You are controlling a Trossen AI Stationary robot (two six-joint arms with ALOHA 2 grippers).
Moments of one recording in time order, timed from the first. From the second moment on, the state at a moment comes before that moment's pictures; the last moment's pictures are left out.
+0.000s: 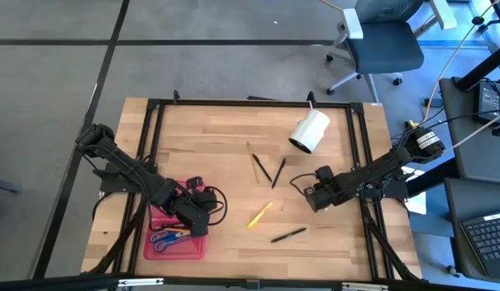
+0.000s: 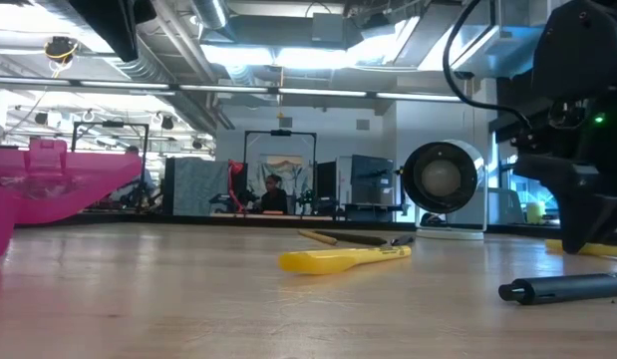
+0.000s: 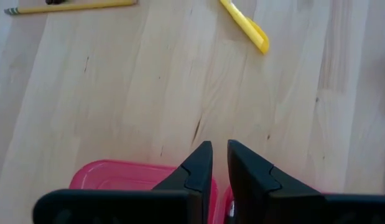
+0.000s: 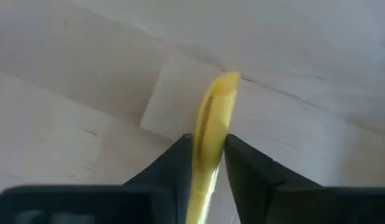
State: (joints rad) left arm -0.57 1.50 1.22 -0.93 -0.35 -0.74; right arm 0.42 1.47 0.59 -0.78 0.31 1.63
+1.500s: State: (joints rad) left arm -0.36 1.72 0.56 1.13 -0.18 -0.03; right arm 0.48 1.55 0.91 0.56 0.58 0.09
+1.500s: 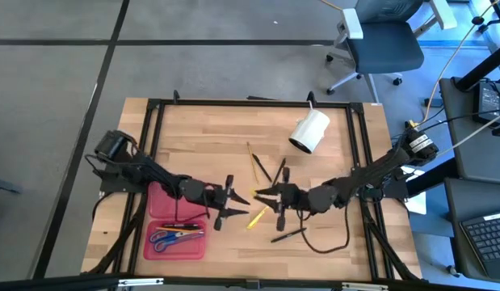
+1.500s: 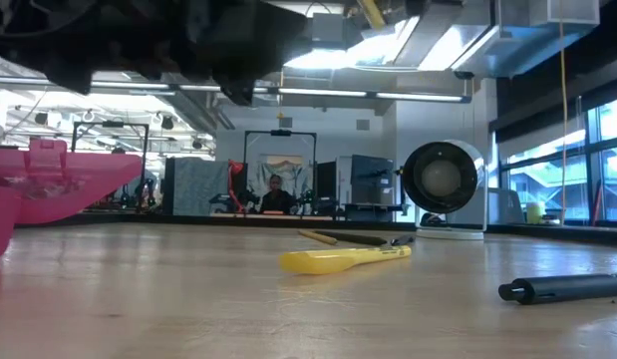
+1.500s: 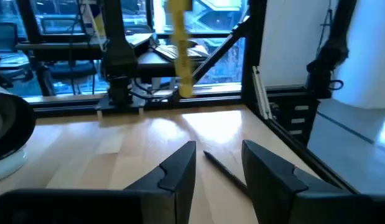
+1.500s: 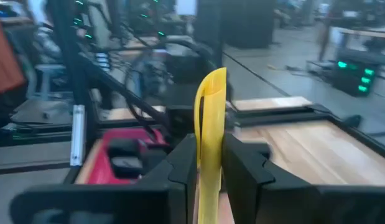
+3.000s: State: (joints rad) left arm -0.33 1.78 0.61 1.23 -0.11 0.01; right arm 0.47 1.75 0.91 0.87 0.52 -0.17
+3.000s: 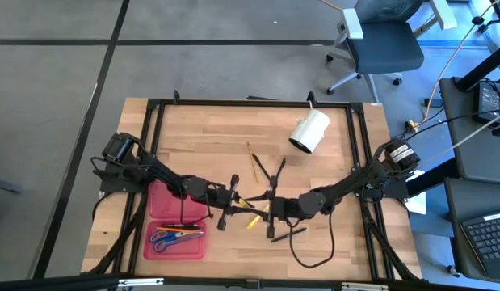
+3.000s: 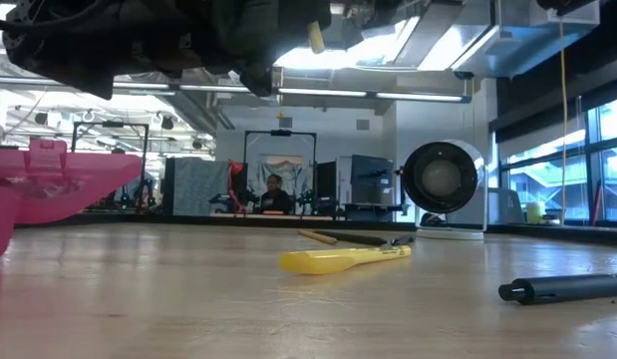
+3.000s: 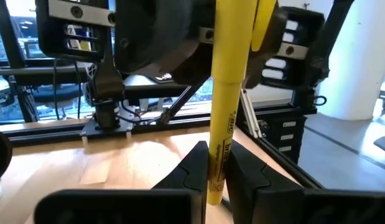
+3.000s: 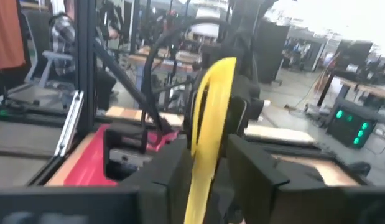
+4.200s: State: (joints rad) left arm -0.66 1.34 0.90 -0.68 -0.02 -0.97; right arm 0.32 1.49 0.91 -0.27 0.44 0.24
